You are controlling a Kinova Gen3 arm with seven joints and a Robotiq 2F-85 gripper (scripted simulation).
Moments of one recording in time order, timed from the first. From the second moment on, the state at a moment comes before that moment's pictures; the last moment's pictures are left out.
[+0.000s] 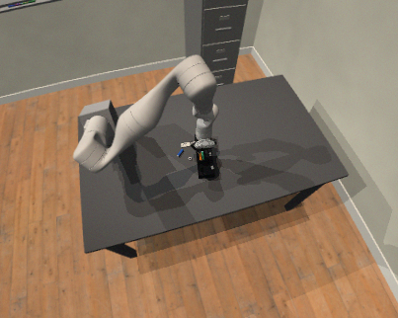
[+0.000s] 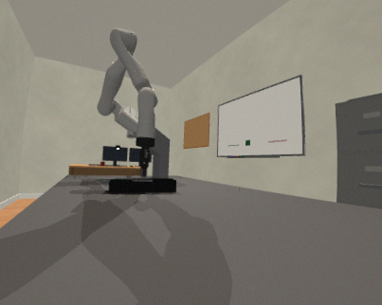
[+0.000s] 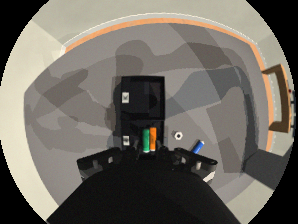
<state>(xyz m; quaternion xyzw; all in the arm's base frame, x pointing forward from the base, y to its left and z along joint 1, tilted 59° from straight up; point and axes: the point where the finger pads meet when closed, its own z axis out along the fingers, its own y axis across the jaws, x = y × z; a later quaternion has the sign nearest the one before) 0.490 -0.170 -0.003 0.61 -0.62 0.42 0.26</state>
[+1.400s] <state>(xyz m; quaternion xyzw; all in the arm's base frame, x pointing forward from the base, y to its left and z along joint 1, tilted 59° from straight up) 0.473 -0.098 0.042 0.61 -0.62 0.42 0.27</state>
